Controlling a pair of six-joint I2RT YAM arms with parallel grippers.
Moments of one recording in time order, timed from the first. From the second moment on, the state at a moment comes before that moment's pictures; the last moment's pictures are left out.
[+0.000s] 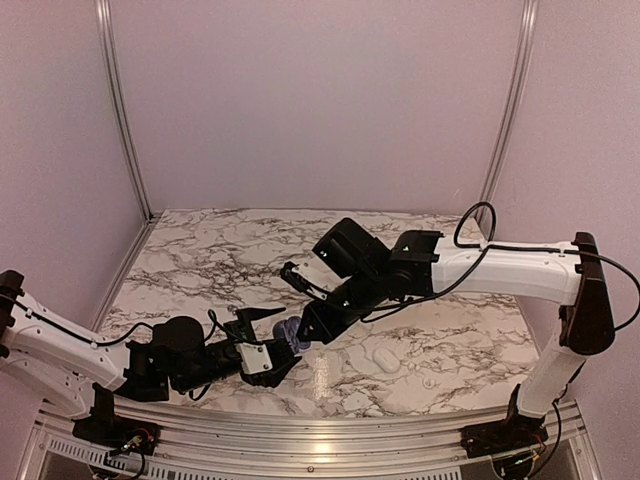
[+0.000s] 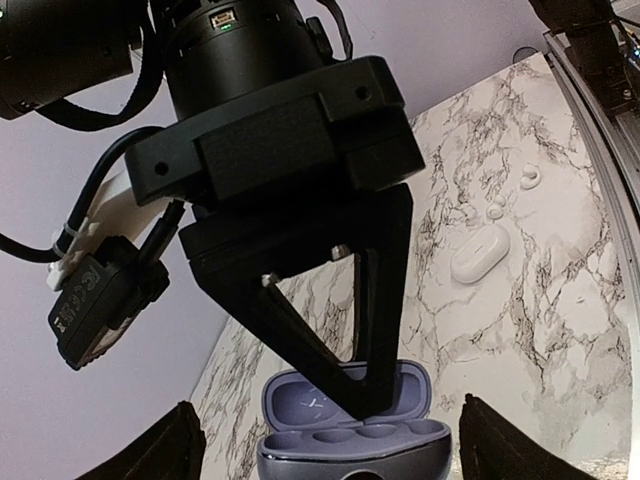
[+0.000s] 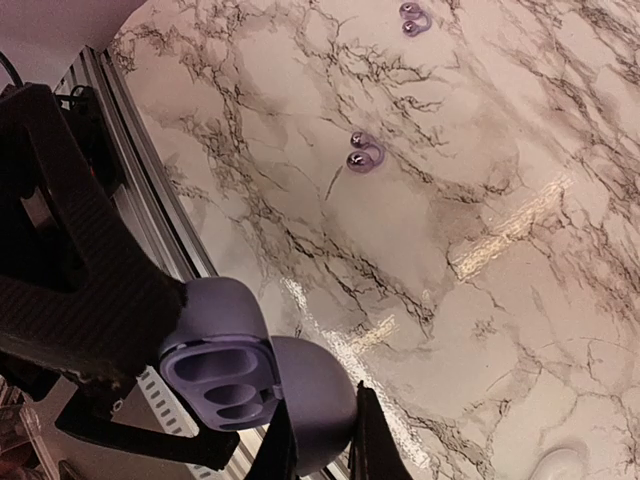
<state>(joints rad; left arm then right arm) -1.29 1.31 0.42 0.76 -0.30 0.73 1.09 1.70 1.40 -0.65 -0.25 0.34</state>
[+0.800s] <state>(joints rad) -1.28 1.33 0.46 0.65 -0.35 0.72 1.09 1.70 1.42 -0.65 -0.24 0.35</state>
